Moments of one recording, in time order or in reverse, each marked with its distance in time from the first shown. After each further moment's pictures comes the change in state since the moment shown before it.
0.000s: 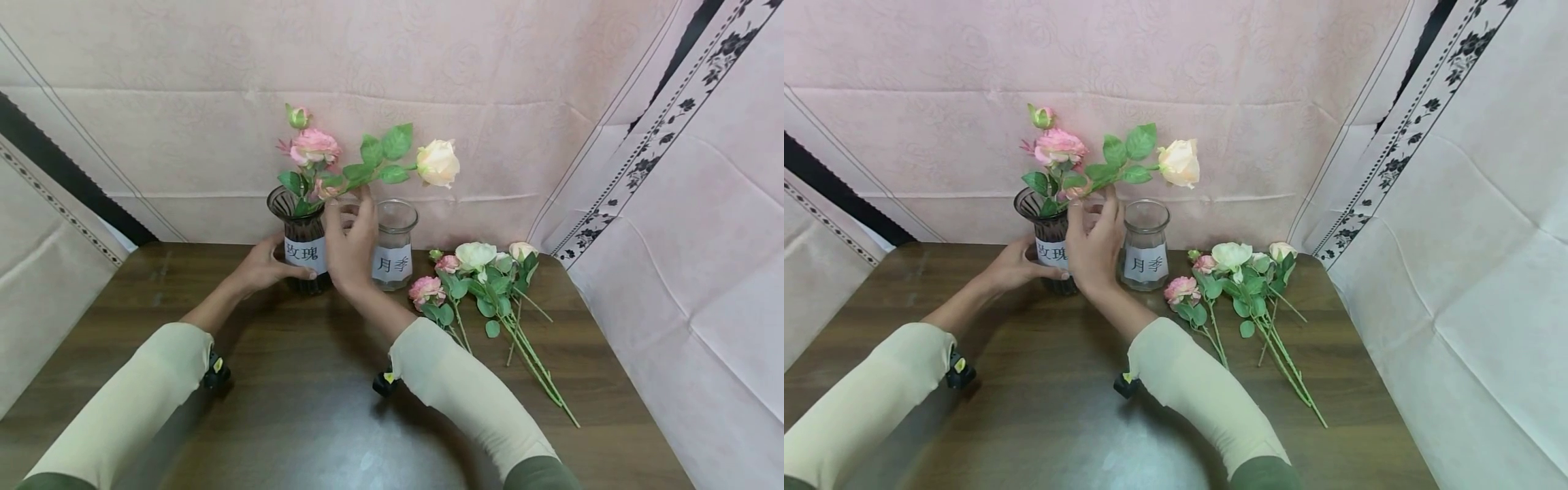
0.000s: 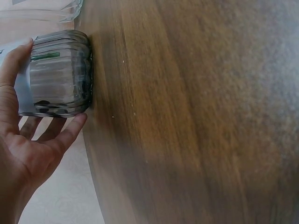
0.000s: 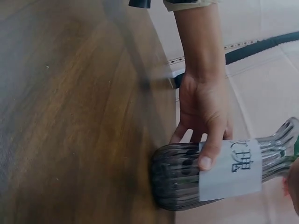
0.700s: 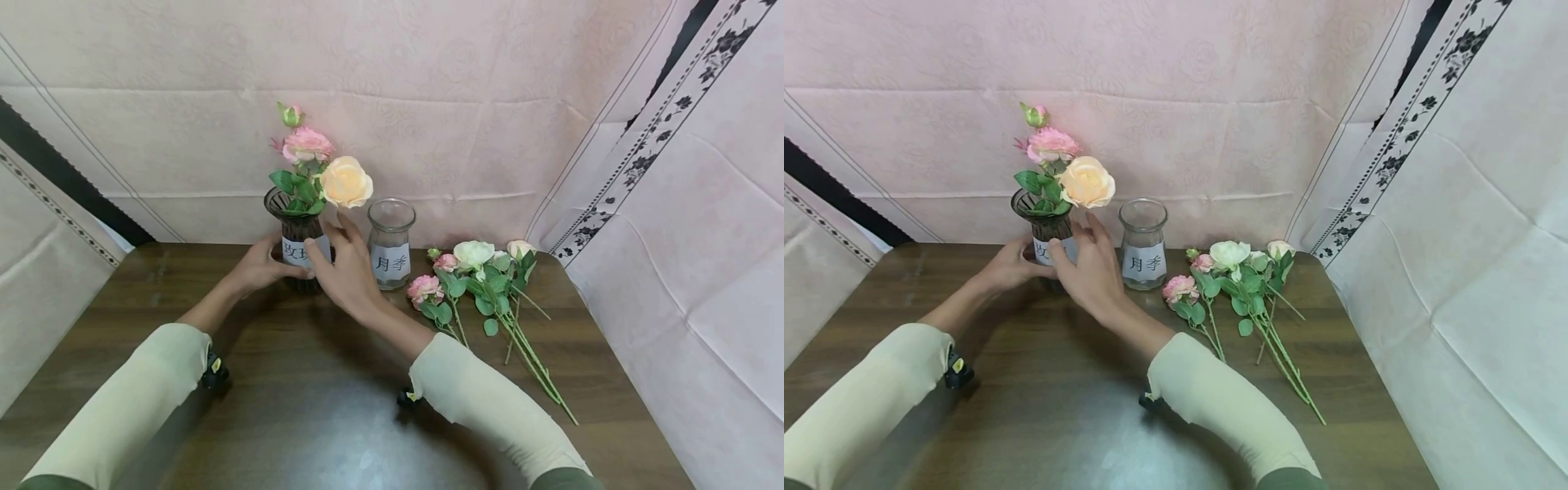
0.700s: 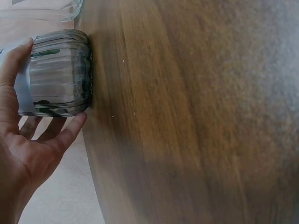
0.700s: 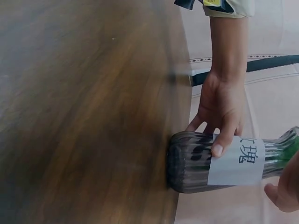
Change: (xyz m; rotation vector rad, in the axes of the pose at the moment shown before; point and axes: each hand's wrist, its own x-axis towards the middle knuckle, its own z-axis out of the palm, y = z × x) left_hand 0.003 -0.004 0.001 0.026 -0.002 0.004; right_hand -0.025 0.007 -0.029 -0.350 -0.425 0.009
